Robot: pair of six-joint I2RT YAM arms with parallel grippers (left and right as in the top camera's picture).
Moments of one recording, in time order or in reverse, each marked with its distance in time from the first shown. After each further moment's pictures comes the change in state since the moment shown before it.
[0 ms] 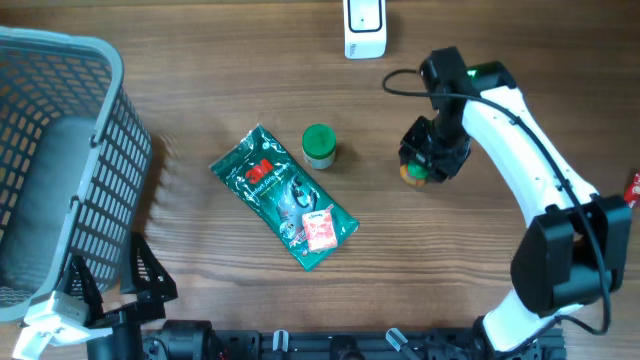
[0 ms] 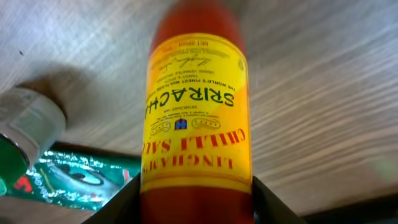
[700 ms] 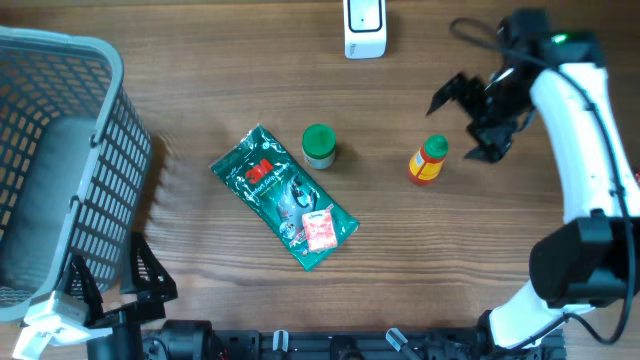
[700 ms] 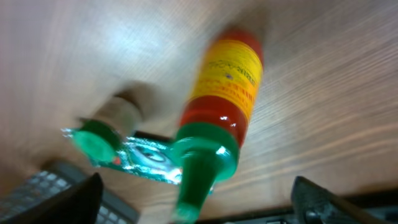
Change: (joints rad) left arm 0.000 0.000 0.000 0.000 0.000 0.000; right arm -0.252 0.003 0.296 -0.159 -0.179 -0.101
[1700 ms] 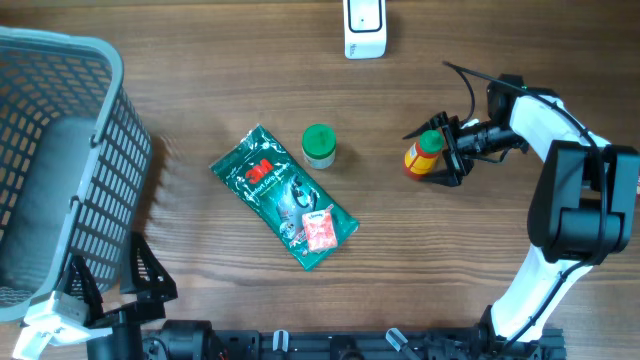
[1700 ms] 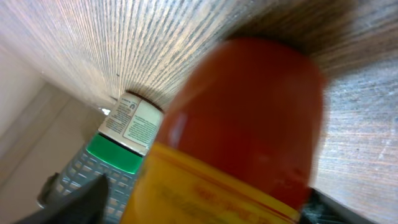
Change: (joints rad) left arm 0.000 0.000 0.000 0.000 0.000 0.000; right arm -0.099 0.237 -0.450 0.454 -0.520 -0.048
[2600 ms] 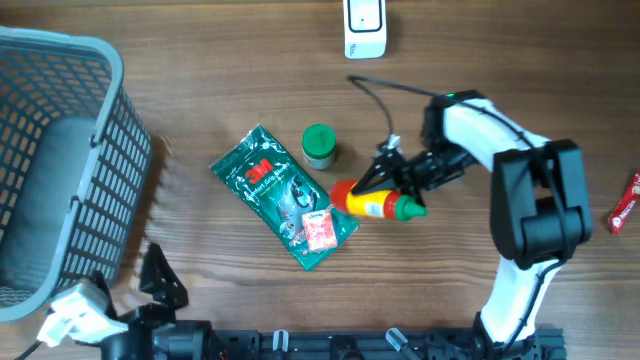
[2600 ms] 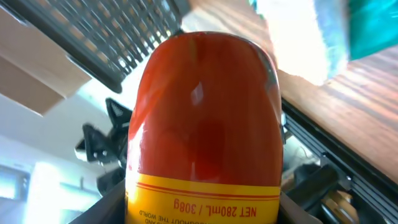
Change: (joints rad) left arm 0.000 0.000 0.001 -0.267 0.000 -0.003; right arm 0.332 0.002 -0.014 -0.620 -0.352 -0.984
